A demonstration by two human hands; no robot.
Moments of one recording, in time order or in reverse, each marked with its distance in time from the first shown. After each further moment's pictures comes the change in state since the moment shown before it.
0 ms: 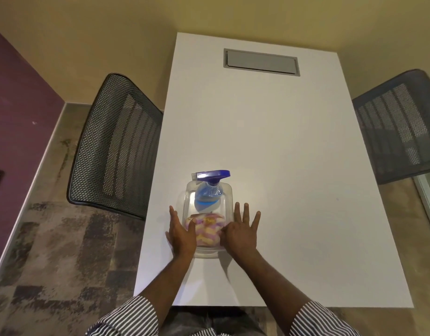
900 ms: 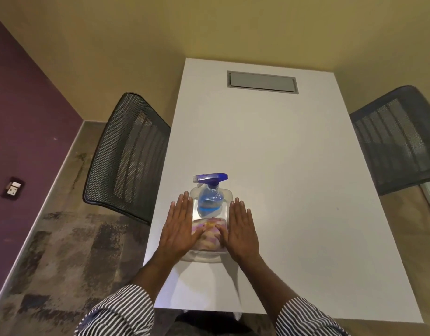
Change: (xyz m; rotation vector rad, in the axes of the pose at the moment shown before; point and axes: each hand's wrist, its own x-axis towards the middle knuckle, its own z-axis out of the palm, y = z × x) left_hand 0.014 0.019 -0.051 0.818 -0.084 0.824; right_hand -0.002 0.013 0.006 0.333 0.337 -0.173
